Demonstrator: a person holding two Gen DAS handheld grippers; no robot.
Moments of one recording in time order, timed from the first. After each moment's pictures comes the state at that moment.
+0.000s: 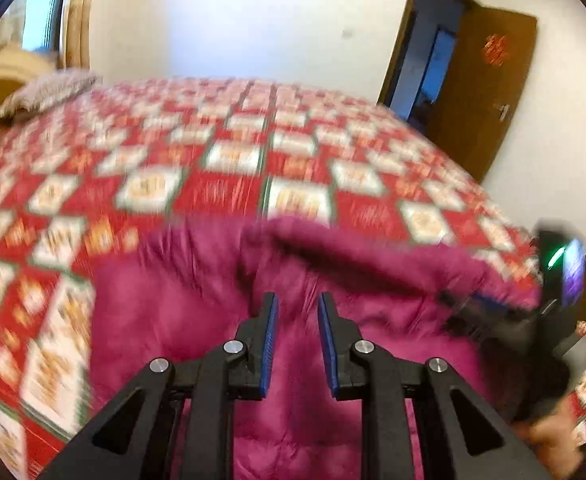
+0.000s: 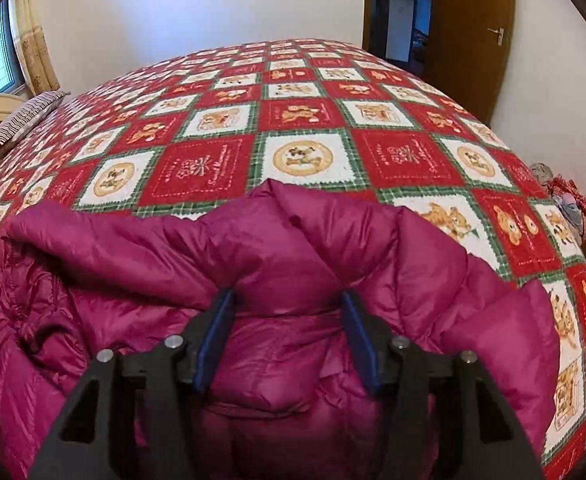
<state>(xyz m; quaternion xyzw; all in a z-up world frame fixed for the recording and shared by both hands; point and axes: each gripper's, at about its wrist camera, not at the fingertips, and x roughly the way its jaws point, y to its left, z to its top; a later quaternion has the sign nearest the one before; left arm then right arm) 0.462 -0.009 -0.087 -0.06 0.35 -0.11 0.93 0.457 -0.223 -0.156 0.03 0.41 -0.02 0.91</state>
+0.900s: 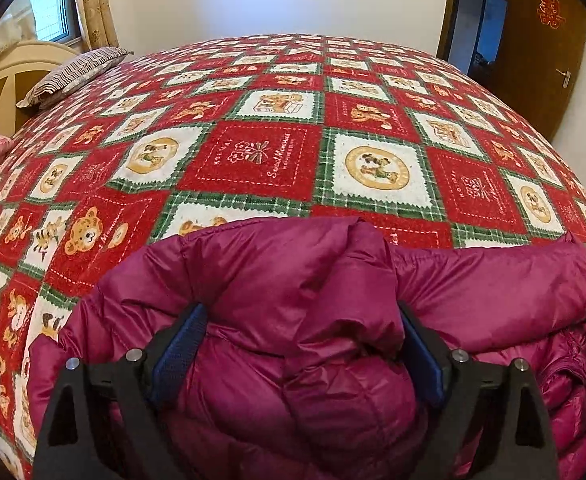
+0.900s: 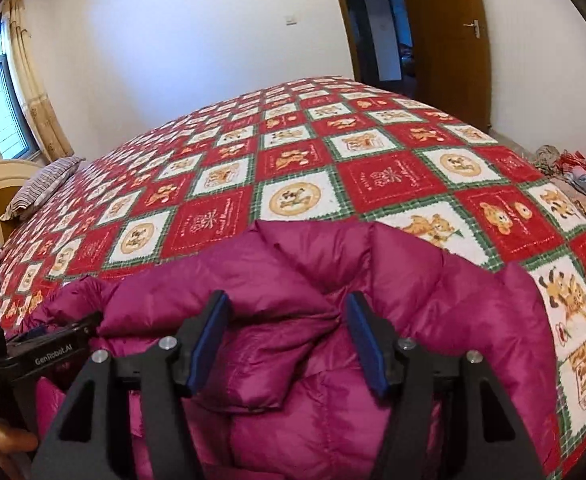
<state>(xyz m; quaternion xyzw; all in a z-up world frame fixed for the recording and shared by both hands) 0.547 -0.018 -0.171 -0.01 0.44 0.00 0.90 0.442 -0.244 -0.148 0.12 0.33 0.00 0.94</state>
